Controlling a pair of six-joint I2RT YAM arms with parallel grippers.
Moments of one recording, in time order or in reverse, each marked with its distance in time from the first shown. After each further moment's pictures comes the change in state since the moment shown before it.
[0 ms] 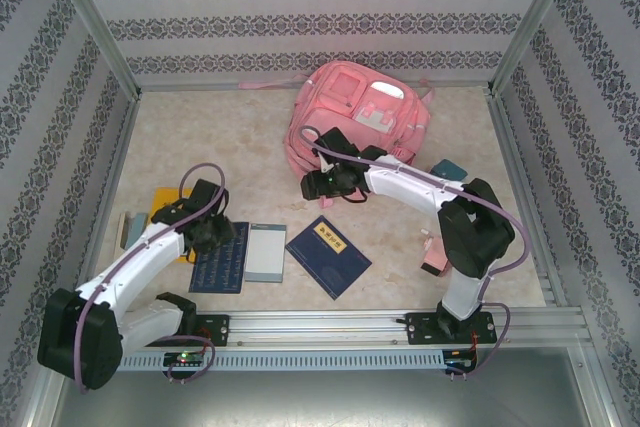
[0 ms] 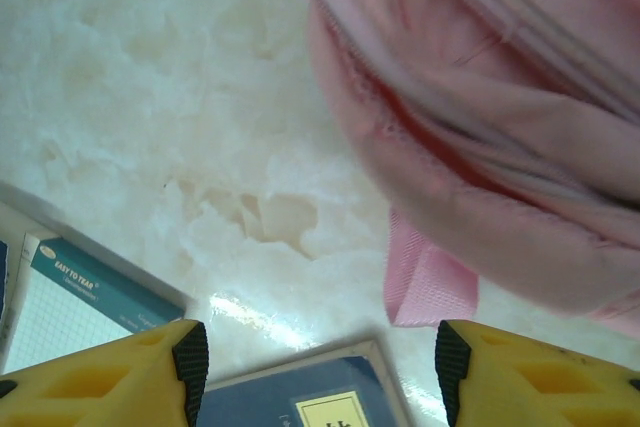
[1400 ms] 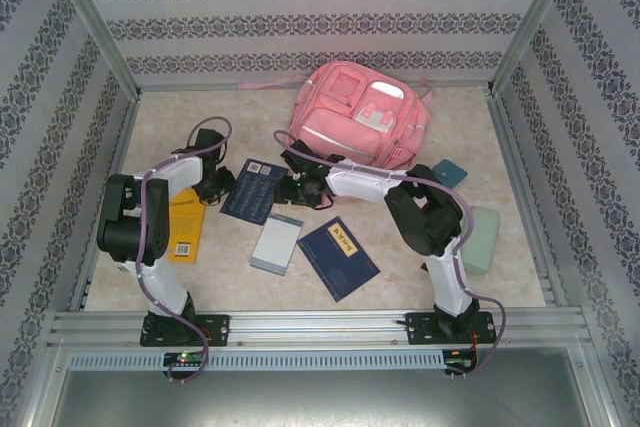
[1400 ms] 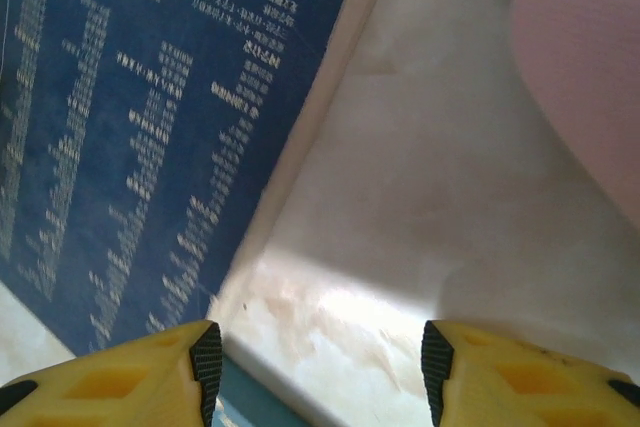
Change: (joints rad) left arm 0.233 0.707 0.445 0.246 0.066 0.165; right arm 0.084 0.328 0.178 0.138 -0.070 0.326
